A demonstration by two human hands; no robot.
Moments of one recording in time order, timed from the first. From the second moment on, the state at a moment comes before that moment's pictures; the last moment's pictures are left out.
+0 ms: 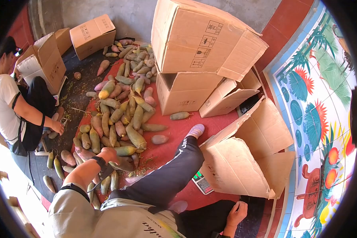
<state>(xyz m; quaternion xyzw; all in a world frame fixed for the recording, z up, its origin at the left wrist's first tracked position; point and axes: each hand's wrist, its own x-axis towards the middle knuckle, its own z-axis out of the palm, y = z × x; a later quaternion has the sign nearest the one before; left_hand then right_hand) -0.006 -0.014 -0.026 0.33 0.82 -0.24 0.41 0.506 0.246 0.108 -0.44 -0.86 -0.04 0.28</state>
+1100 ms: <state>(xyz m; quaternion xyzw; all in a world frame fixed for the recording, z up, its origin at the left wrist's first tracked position) 0.026 -0.005 -0.009 0.40 0.79 -0.25 0.39 0.508 0.242 0.111 -0.45 -0.84 -0.03 0.30</state>
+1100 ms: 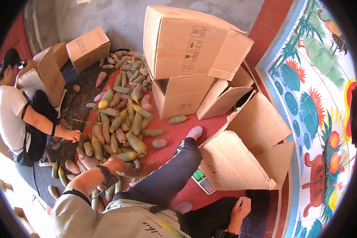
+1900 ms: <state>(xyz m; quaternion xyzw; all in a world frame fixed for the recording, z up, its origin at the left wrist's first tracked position) 0.040 0.014 0.190 0.30 0.58 0.58 0.49 0.447 0.215 0.189 -0.39 -0.83 0.11 0.38</state>
